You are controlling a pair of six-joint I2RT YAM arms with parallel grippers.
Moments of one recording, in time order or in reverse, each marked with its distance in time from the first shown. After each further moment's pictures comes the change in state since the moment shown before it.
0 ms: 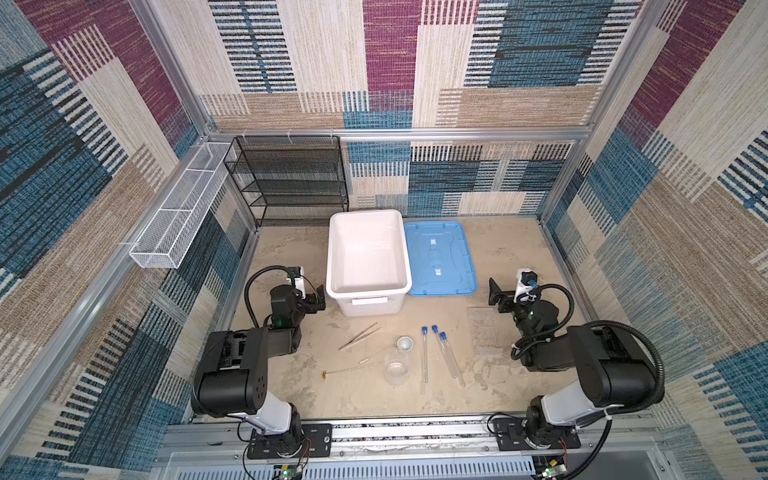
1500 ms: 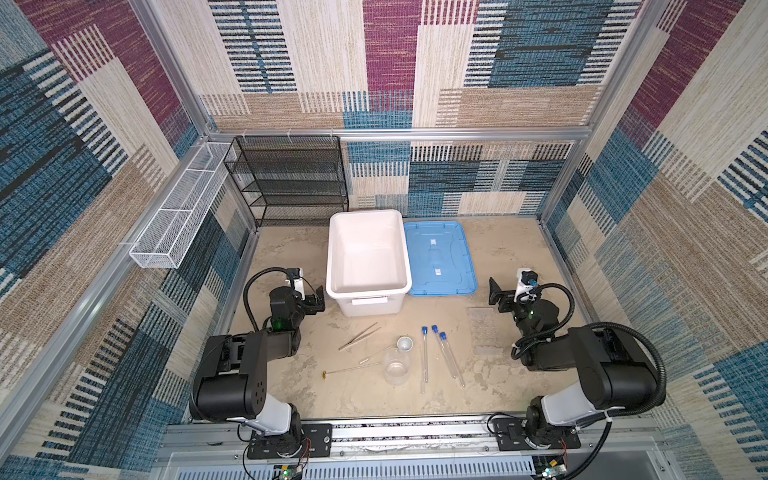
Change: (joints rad) left arm -0.002 -0.057 -0.027 -0.005 -0.043 -0.007; right arm 0.000 -0.045 0.024 -0.060 -0.001 0.000
